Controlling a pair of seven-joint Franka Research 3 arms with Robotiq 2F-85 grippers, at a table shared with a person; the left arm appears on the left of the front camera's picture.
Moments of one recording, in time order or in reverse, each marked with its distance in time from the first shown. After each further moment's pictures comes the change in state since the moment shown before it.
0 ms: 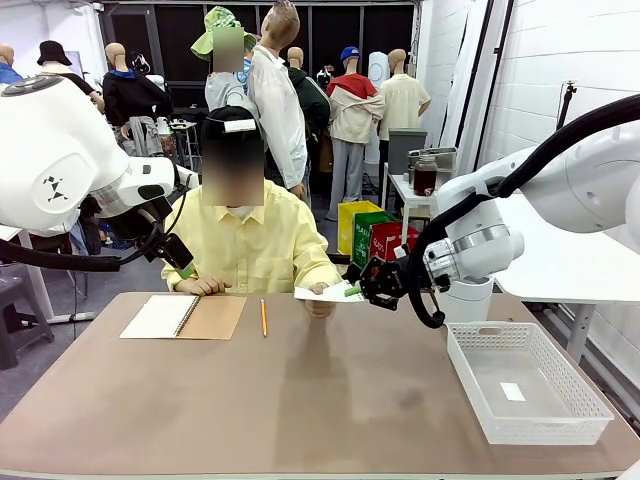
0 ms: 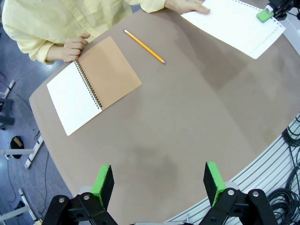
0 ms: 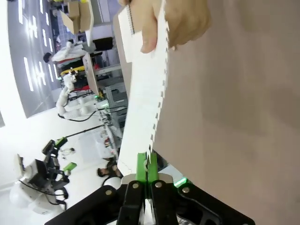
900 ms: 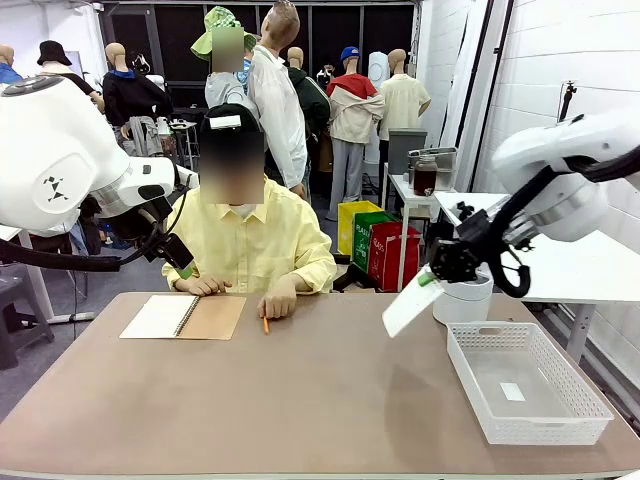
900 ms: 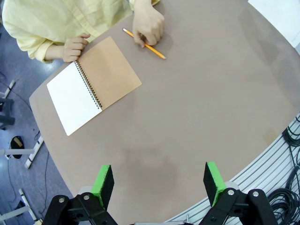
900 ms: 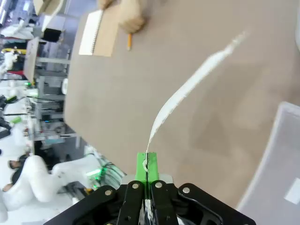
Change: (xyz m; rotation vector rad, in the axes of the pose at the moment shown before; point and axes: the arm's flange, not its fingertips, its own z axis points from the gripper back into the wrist) left arm 0.000 0.000 0.000 0.001 0.000 -0.001; right arm -0.050 0.025 0.142 -0.356 -0.100 0.405
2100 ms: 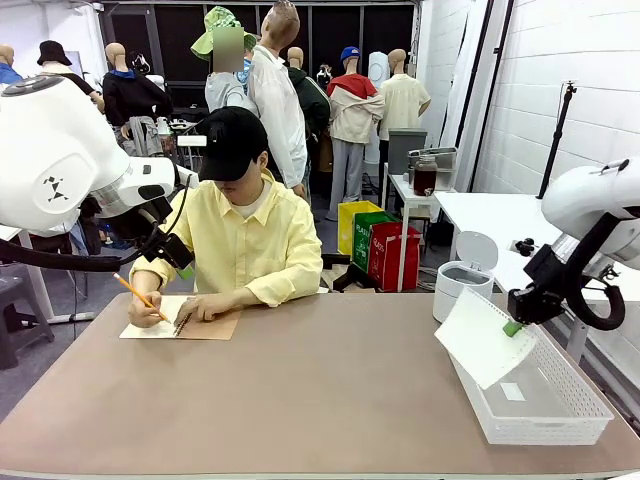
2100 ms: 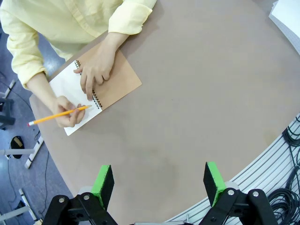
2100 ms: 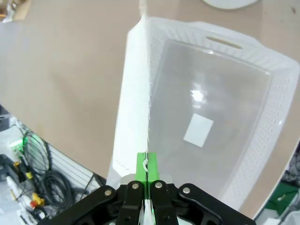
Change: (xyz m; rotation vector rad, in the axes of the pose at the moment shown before) left arm 0.000 0.000 0.000 0.000 0.000 0.000; right arm -0.064 -0.105 0.054 -0.342 0.123 0.096
